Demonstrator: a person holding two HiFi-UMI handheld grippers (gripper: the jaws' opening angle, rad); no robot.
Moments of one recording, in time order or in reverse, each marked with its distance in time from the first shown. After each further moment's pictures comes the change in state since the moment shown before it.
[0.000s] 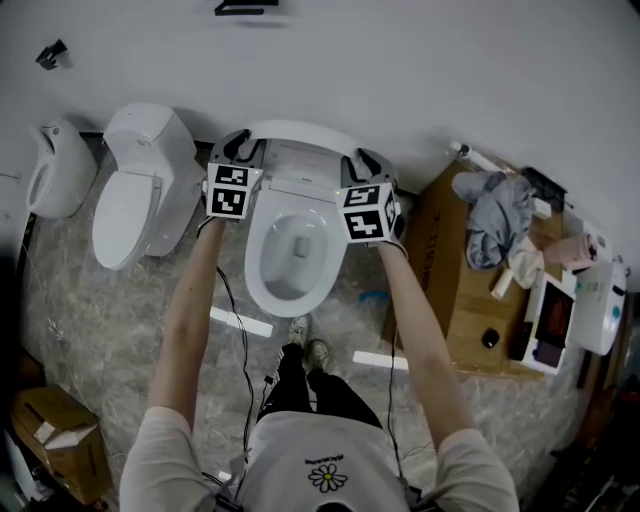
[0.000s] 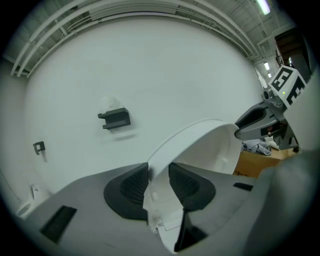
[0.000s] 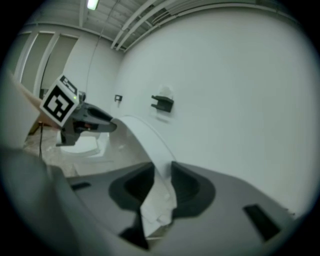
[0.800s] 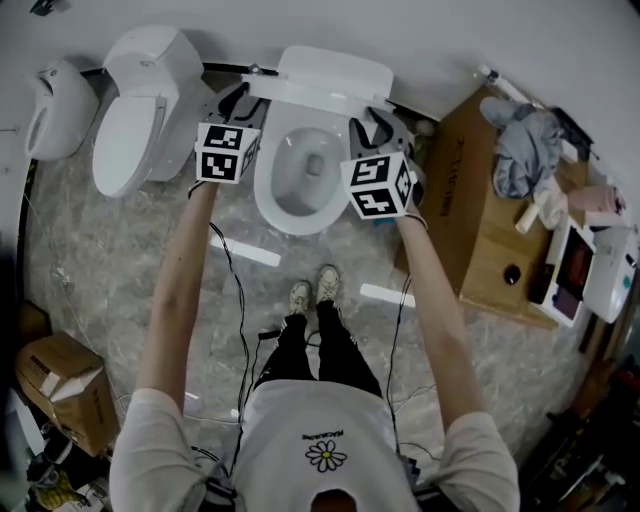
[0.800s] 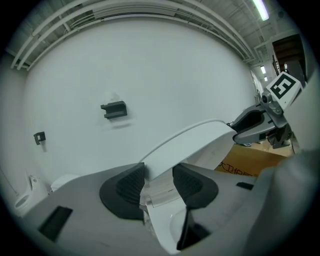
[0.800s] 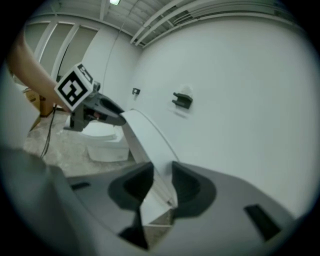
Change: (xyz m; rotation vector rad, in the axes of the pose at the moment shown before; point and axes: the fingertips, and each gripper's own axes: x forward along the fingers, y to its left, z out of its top) left arm -0.092 -0.040 -0.073 -0.013 0.028 -0.056; right arm -0.074 0.083 -0.067 -0.148 0.021 0.065
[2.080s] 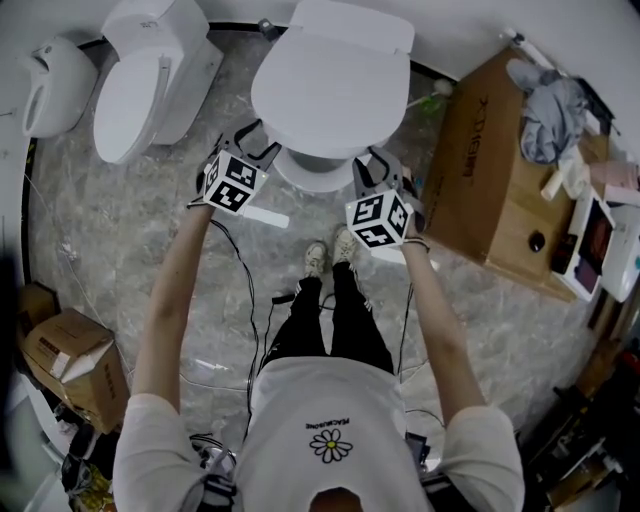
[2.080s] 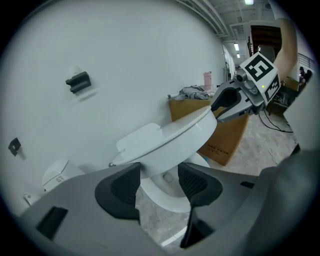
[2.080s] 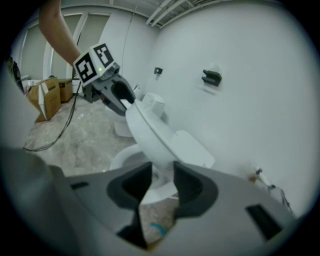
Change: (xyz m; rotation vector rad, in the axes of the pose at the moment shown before) left arm -0.088 -0.079 -0.186 0.233 0.342 -0.288; right arm -0.048 0.150 -0.142 -0.099 0.206 0.176
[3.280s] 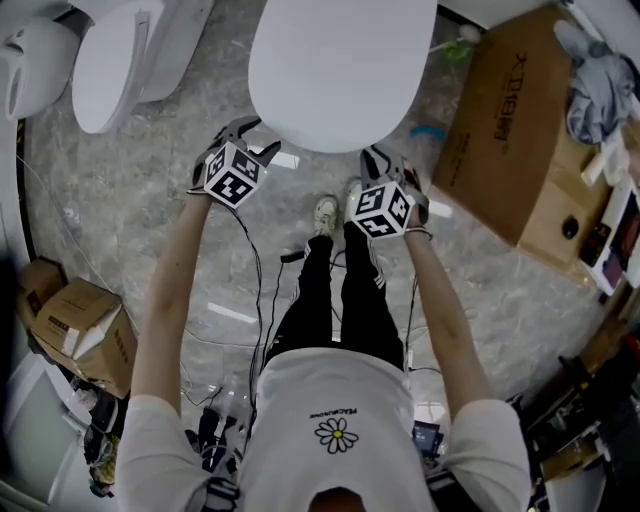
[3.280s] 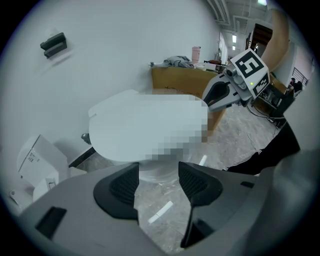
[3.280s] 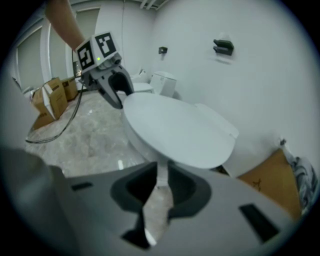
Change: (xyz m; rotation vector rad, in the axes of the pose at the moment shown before) left arm 0.046 -0.077 -0.136 0.017 0.255 -0.227; right arm 0.057 0.095 -0.113 0.053 0.173 0.141
